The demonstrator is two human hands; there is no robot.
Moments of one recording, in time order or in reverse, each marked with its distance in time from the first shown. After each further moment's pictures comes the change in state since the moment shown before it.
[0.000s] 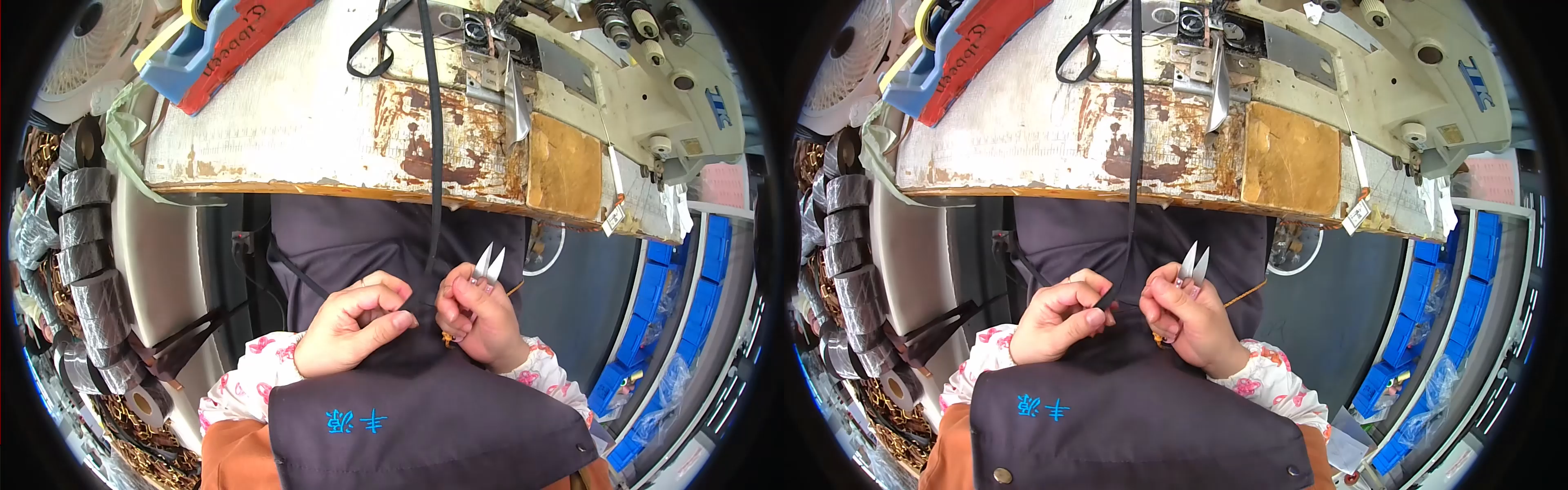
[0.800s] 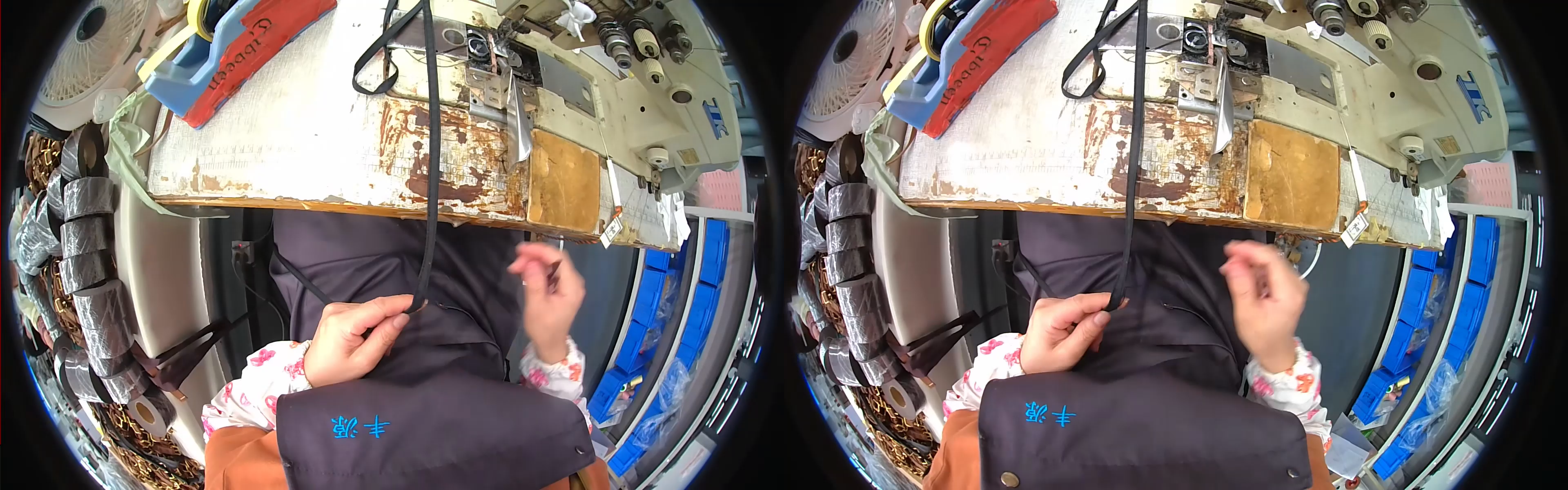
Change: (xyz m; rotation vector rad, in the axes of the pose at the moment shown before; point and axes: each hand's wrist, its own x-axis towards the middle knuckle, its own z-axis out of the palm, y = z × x) left_hand 0.002 0.005 -0.003 0.441 0.112 0.065; right_hand -0.007 -0.050 -0.012 -1.263 0.484 -0.765
